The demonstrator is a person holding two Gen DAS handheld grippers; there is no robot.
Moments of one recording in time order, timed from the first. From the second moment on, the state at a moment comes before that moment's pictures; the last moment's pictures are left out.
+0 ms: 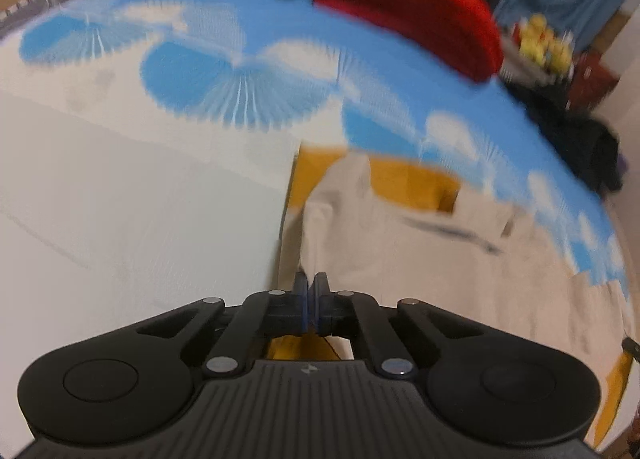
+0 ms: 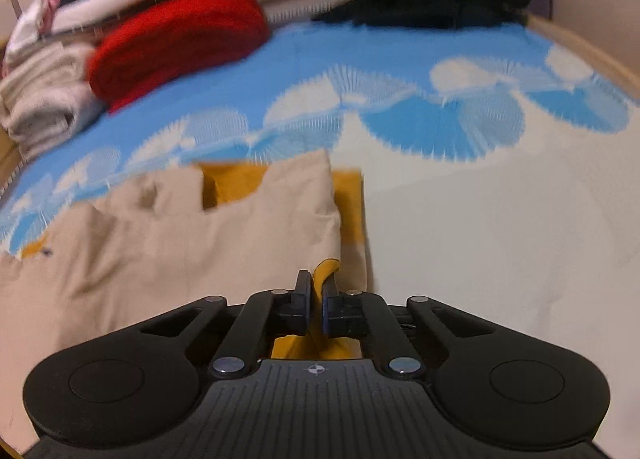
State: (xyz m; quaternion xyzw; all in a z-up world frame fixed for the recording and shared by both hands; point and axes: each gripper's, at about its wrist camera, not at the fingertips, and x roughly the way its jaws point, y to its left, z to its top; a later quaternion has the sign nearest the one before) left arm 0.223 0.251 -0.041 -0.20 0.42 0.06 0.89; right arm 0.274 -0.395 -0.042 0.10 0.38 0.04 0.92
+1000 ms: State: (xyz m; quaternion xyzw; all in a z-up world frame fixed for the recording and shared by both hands) left arm 0.275 0.272 -0.065 -0.23 0.46 0.07 0.85; right arm 0.353 -0.382 -0.078 0.14 0.44 -0.08 0.88
